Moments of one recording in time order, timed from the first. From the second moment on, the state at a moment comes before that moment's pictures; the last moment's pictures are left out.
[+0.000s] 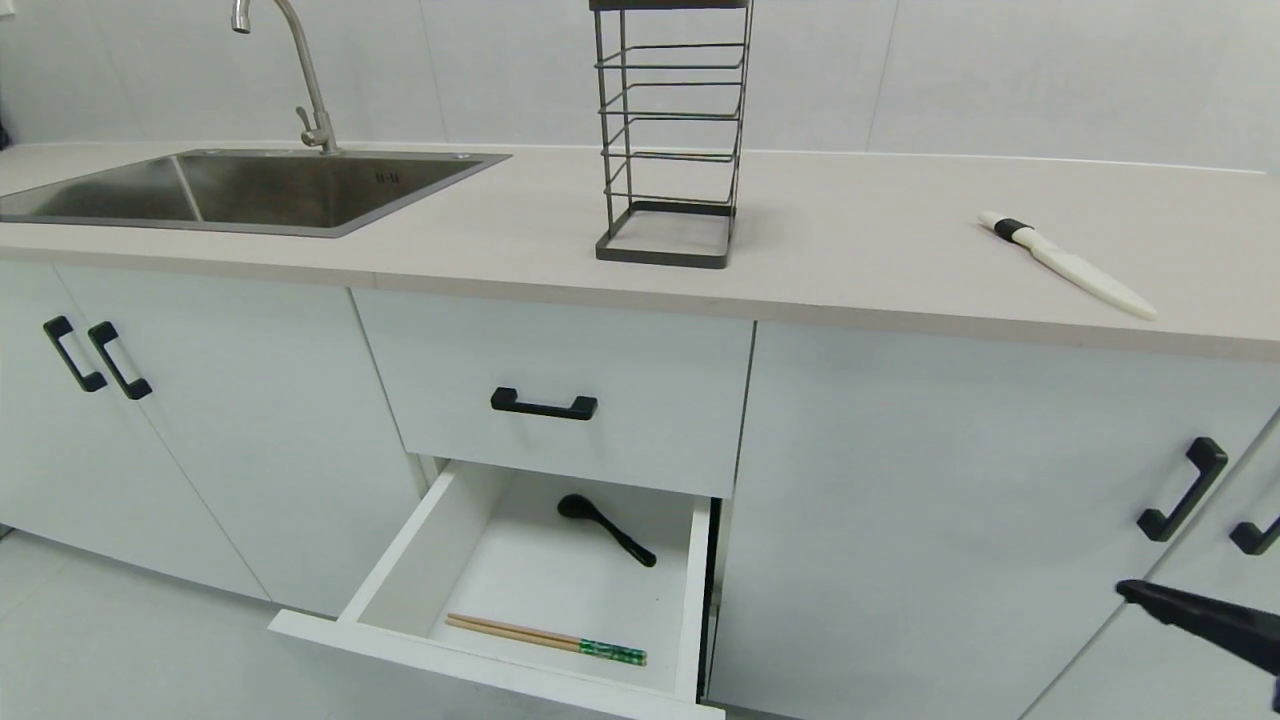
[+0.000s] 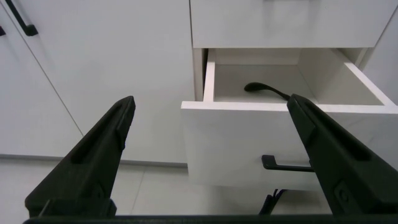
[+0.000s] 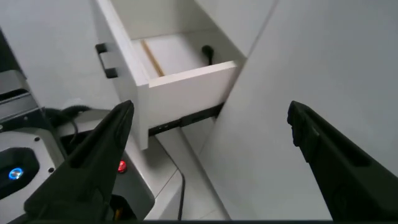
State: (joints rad) left arm 0.00 0.00 0.00 0.00 -0.12 0.05; right arm 0.56 0.80 -0.02 -0.62 0.13 -0.17
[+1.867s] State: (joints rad) left arm -0.08 0.15 -0.31 -0.04 -0.13 -0.10; right arm 0.00 0.00 0.00 0.00 -0.04 0.00
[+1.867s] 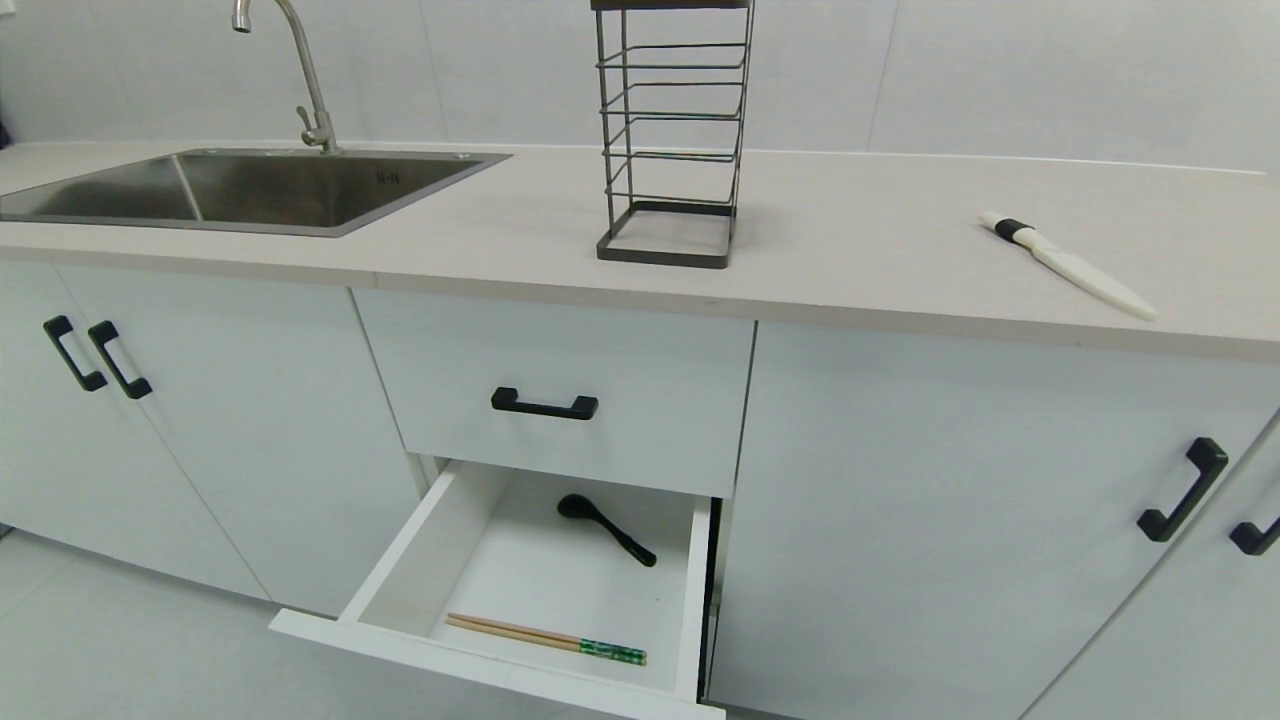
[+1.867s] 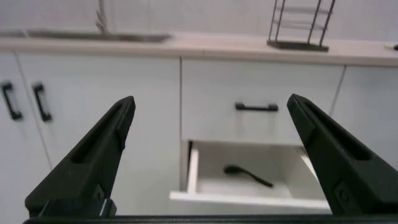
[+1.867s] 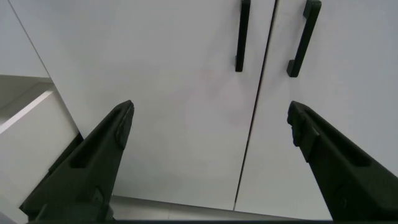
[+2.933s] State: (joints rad) left arm -0.36 0.97 -0.19 0.01 -0.19 0.04; right arm 0.00 0.00 0.00 0.00 -0.04 0.01
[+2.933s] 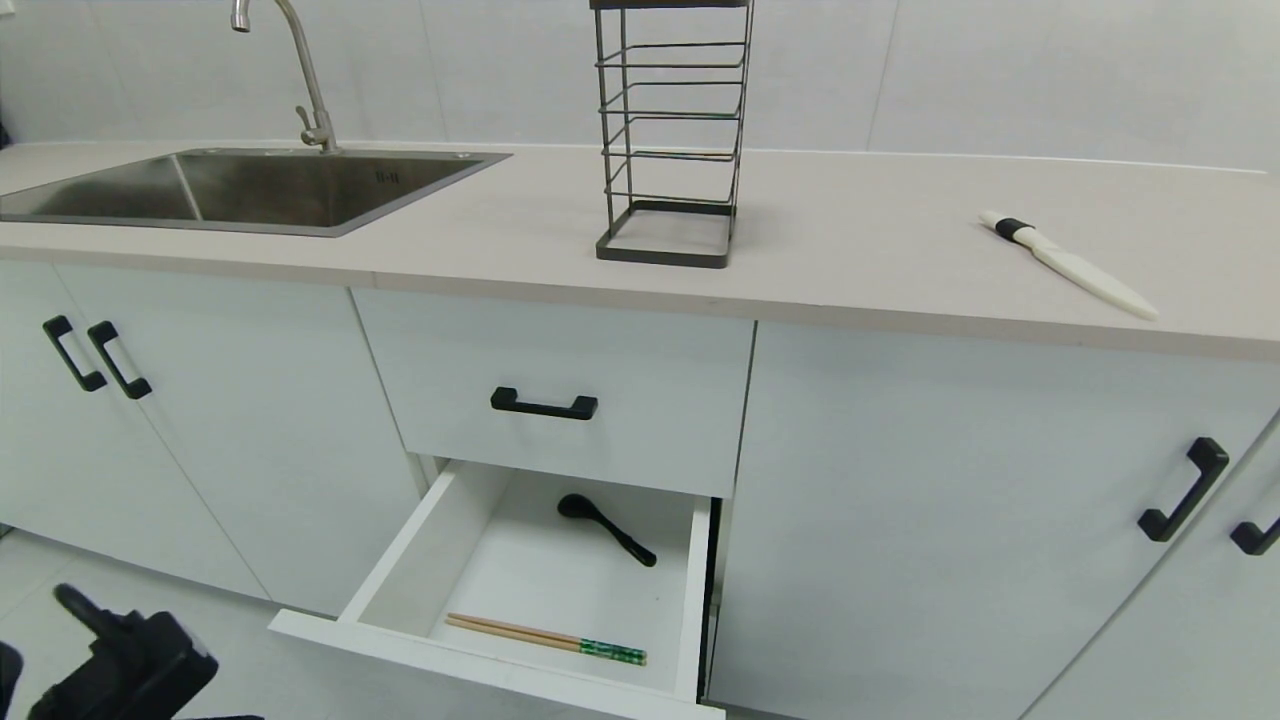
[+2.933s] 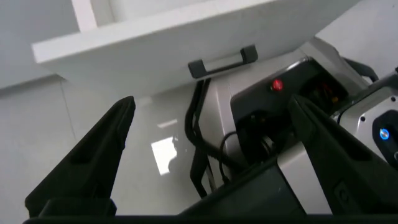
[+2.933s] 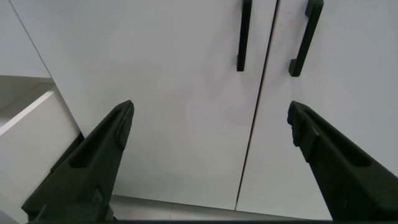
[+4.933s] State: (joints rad) left arm -0.28 1.85 -0.21 -0.95 -0.21 0.05; right arm 0.00 0.00 0.00 0.00 -0.04 0.01
